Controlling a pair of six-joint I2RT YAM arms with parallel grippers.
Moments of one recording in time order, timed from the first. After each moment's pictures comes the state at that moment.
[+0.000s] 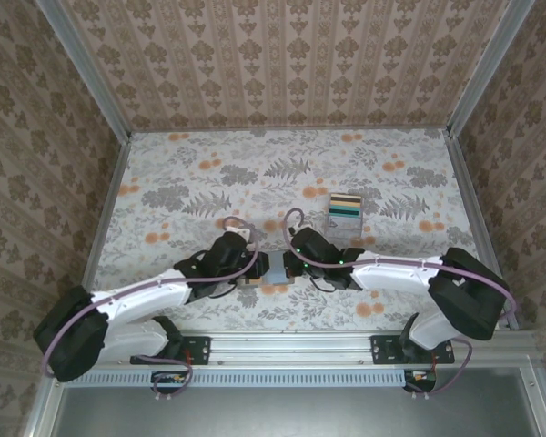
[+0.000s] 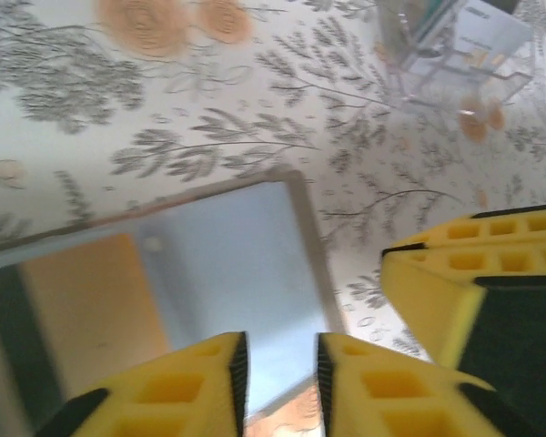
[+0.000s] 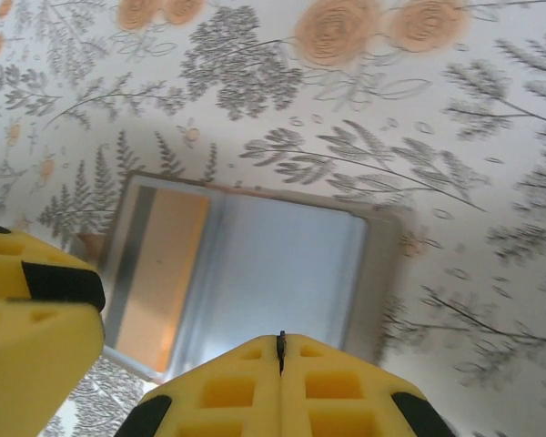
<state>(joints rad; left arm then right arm) -0.87 1.12 0.46 -0.07 0.04 -0.75 0.91 1.50 0.73 -0.02 0.08 0.69</state>
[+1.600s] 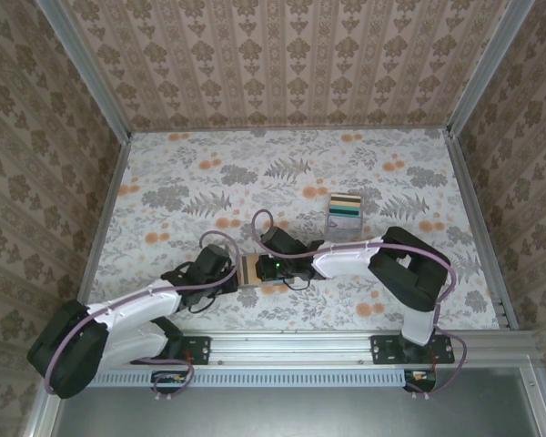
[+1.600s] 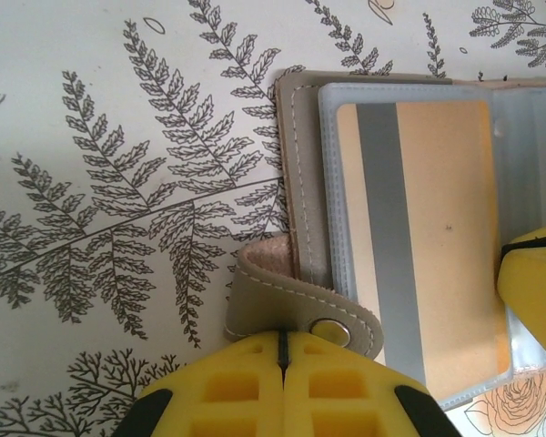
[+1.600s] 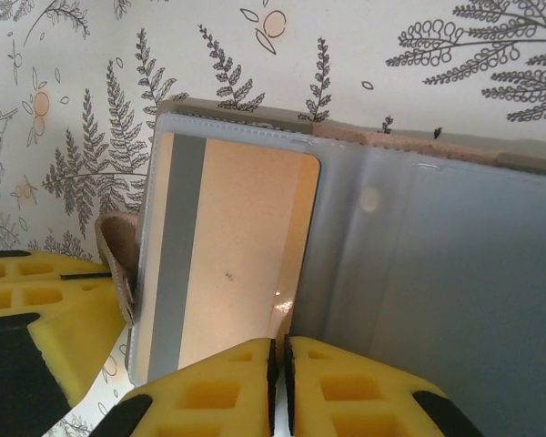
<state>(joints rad) -0.74 1.07 0.31 -0.21 0.01 -0.75 0.95 1.84 0.96 -0.03 -0.12 0.81</state>
